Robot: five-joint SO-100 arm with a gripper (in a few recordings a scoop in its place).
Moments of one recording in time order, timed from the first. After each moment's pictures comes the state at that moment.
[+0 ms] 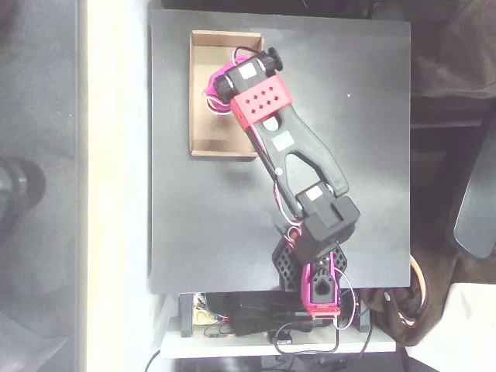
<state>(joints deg) -32.7 71.6 73.9 79.5 84.9</state>
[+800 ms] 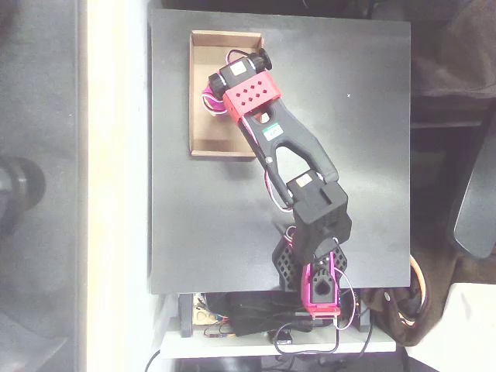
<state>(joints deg) -32.7 64.2 73.8 74.7 84.9</state>
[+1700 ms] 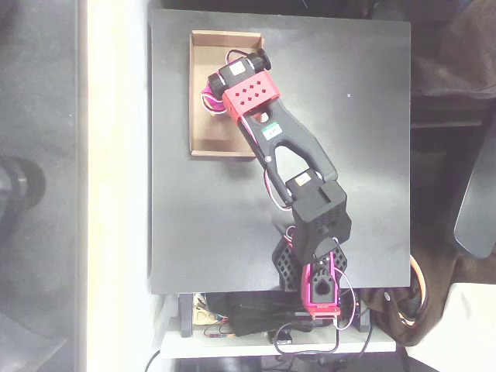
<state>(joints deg) -32.7 63.4 73.7 74.4 84.9</state>
